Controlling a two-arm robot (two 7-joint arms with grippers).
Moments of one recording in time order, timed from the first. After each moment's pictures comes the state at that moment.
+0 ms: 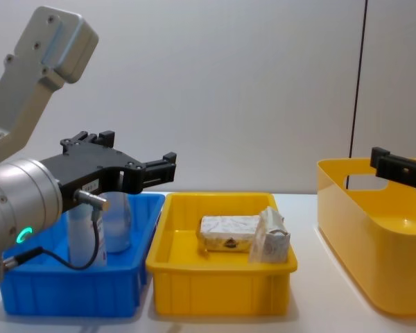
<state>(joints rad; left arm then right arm) -0.24 0.38 0.45 -1.63 -0.20 0.01 -0.01 -0.01 0.34 -0.23 -1.77 0.29 0.03 0.07</state>
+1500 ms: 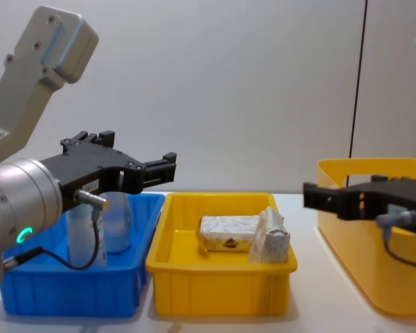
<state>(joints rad) -0.24 0.38 0.45 -1.63 -0.20 0.01 -0.01 0.05 0.20 -0.34 -1.78 0.18 0.33 -0.07</state>
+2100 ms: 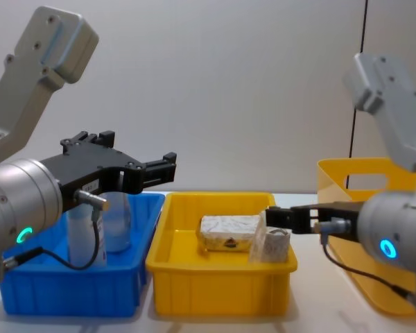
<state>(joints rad) -0.24 0.38 0.45 -1.63 -0.20 0.01 -0.01 0.17 0.07 -0.37 -1.62 0.16 0.45 -0.13</state>
